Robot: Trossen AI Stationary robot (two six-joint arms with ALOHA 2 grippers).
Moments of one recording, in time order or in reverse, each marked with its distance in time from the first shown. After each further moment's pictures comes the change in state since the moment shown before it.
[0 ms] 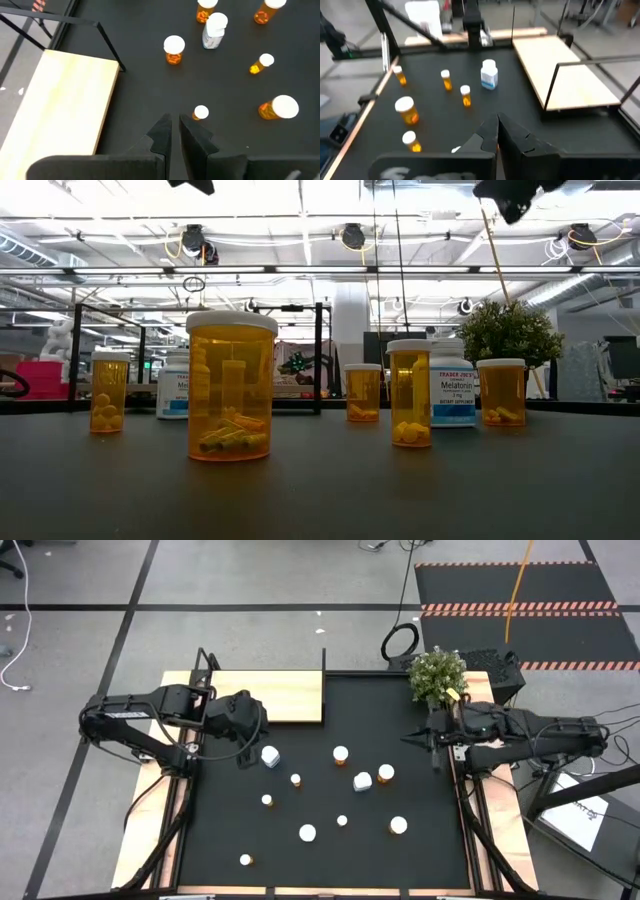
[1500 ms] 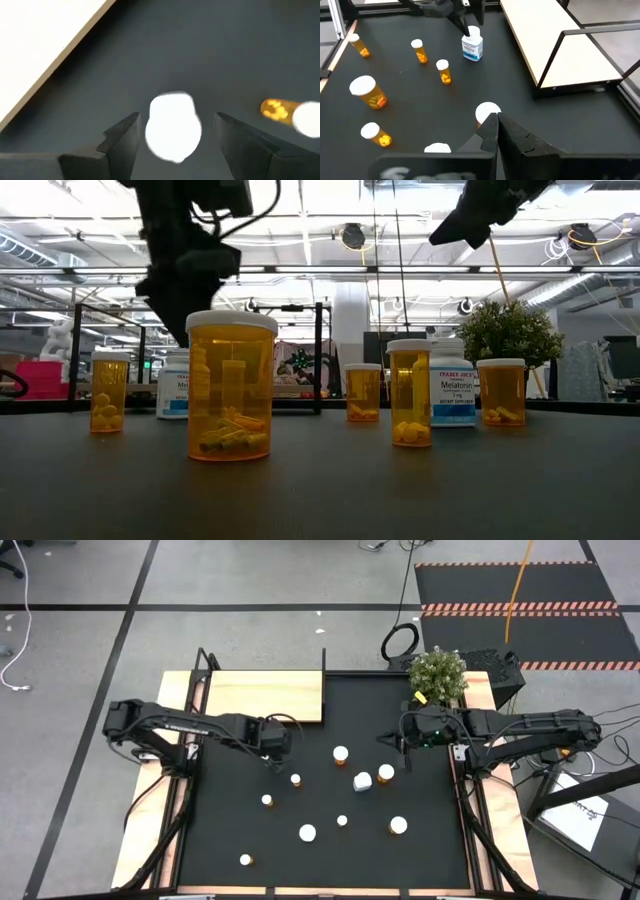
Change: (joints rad) left arm 0.068 0.221 -0.439 0.235 -0.046 -0.557; right arm -0.032 0.273 0.003 0.107 0.049 -0.017
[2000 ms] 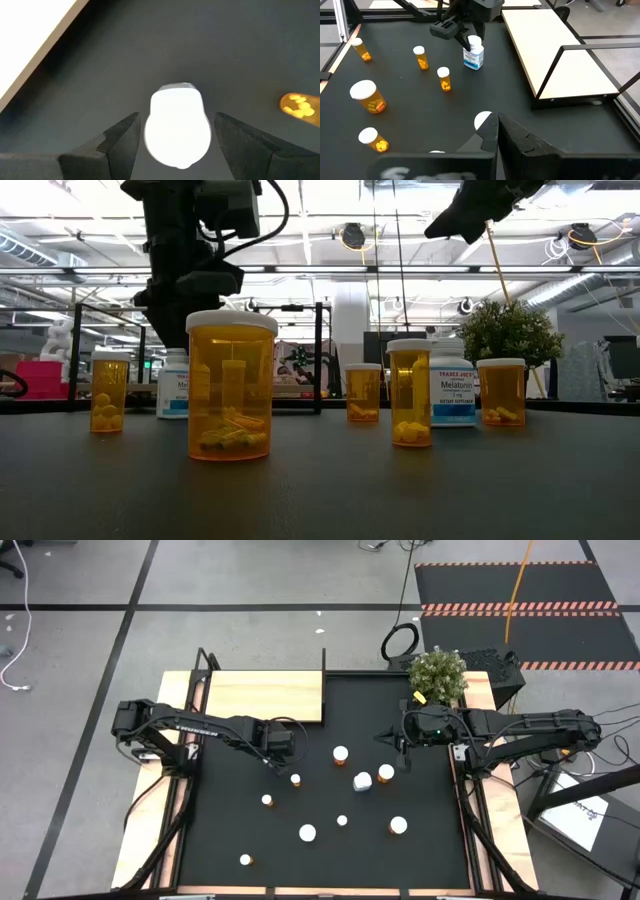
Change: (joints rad) left arm 0.009 0.067 0.001 -0.017 0.018 -0.008; right arm 0.000 0.000 0.000 0.040 -0.001 -0.039
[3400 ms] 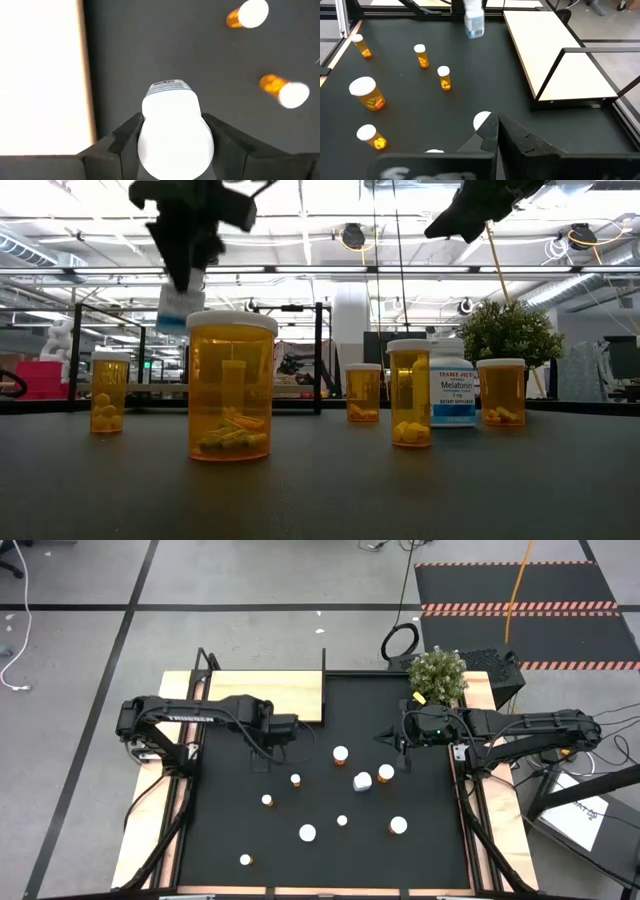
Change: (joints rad) left arm 0.025 0.030 0.413 -0.459 0.083 0.778; right arm 0.001 0.000 0.000 0.000 -0.003 -0.029
